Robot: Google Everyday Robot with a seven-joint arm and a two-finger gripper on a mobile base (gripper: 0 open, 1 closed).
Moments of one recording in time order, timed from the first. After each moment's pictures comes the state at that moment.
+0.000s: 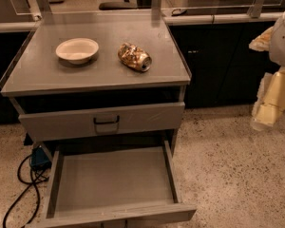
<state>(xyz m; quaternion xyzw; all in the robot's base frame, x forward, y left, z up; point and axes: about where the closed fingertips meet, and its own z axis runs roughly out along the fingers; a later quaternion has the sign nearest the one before) 0.438 -0.217 0.976 -0.60 0.78 -0.03 0.16</state>
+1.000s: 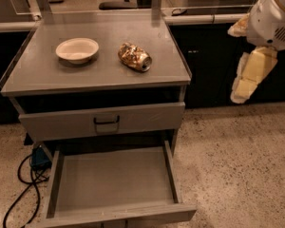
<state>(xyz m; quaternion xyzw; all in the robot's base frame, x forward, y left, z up) 0.506 -0.204 0.972 -0.63 0.75 -0.01 0.19</state>
